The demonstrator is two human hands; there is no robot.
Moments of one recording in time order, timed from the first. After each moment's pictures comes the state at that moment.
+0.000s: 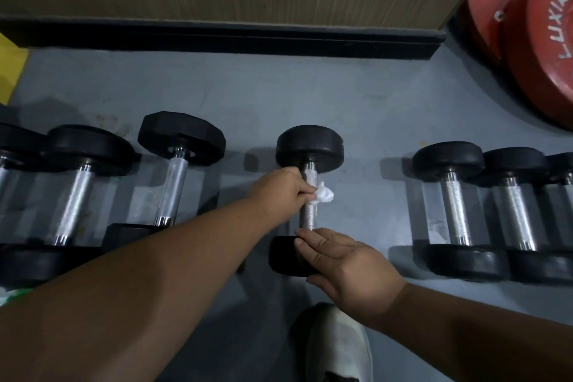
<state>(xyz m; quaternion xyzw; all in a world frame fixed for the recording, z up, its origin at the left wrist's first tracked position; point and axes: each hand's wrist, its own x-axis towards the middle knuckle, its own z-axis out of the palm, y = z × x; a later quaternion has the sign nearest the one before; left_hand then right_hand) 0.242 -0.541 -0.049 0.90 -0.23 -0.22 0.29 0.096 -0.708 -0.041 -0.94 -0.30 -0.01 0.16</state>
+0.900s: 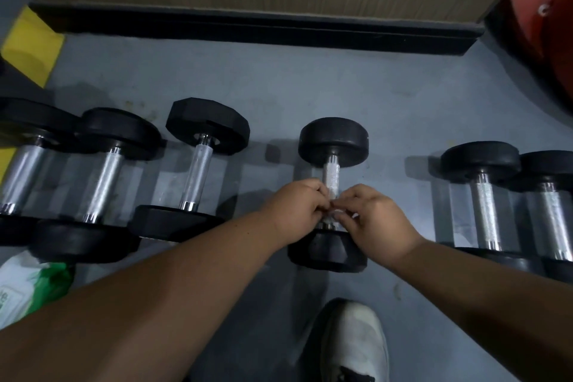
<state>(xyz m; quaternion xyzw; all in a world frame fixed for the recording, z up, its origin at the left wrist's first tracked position) 0.205 -0.520 -0.051 0.87 -0.27 -0.18 0.37 0.153 -0.709 -0.047 -0.94 -0.11 0.07 0.30</state>
